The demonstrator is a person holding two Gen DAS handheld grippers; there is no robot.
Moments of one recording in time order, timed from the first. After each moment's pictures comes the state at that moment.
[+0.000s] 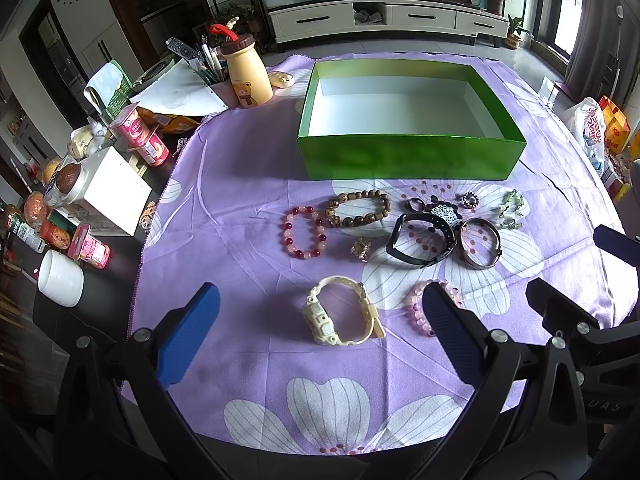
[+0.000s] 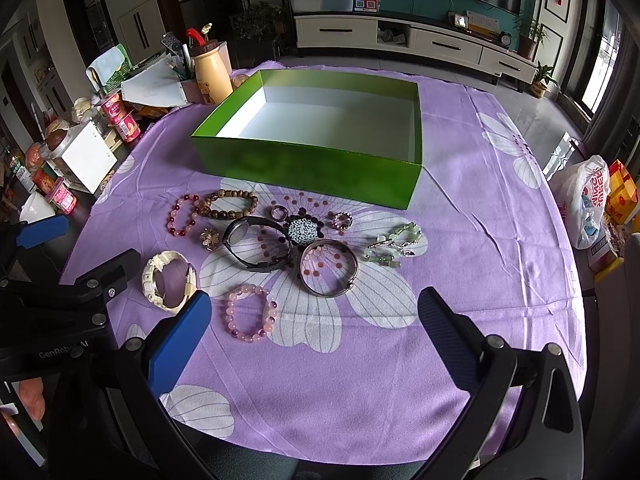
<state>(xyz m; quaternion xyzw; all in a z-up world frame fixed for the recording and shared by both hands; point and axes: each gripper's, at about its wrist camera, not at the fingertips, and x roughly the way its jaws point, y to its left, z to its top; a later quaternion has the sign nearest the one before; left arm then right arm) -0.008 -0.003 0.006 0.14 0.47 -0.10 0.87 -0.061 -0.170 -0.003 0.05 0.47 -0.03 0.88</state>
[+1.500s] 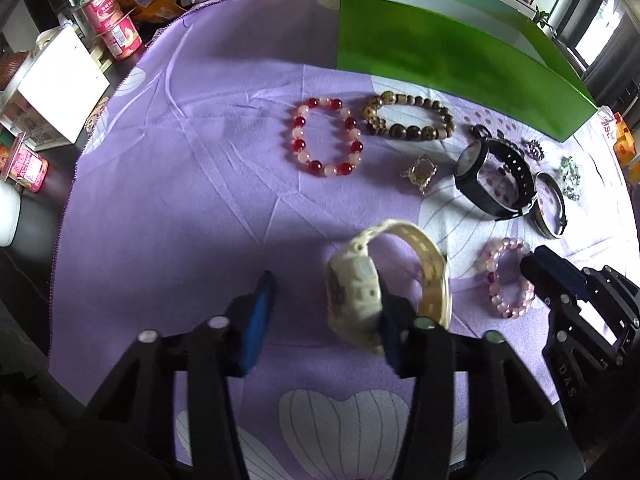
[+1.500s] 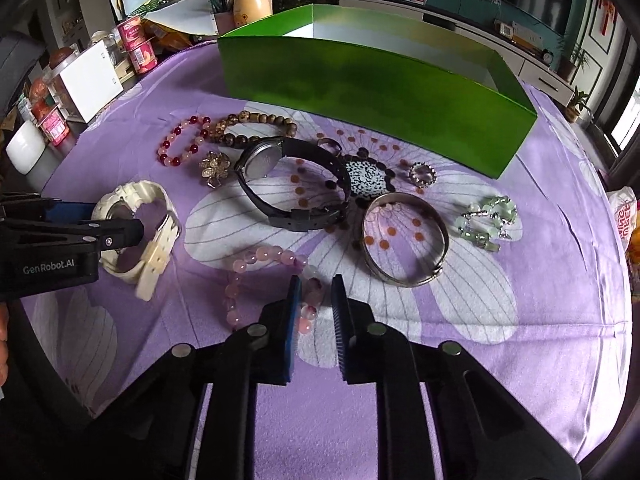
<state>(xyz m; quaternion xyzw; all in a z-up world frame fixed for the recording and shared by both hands) 0.034 0.037 -0.103 0.07 0.58 -0.11 0.81 -0.027 -0.123 -0.106 -0.01 0.49 0.02 0.87</state>
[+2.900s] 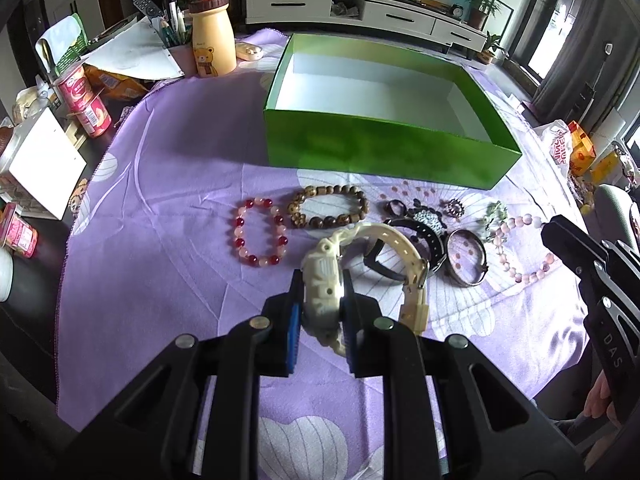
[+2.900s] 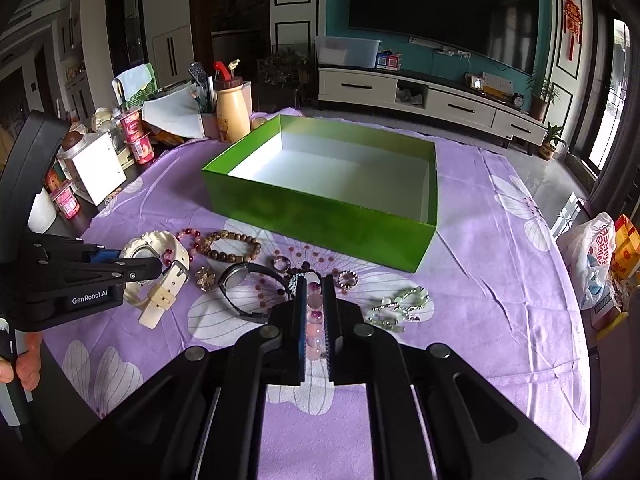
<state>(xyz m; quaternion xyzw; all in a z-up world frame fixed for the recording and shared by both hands) 0.036 0.008 -0.038 0.05 0.50 -0.19 0.84 -0.050 -0.167 -0.014 0.00 0.37 0.00 0.93</state>
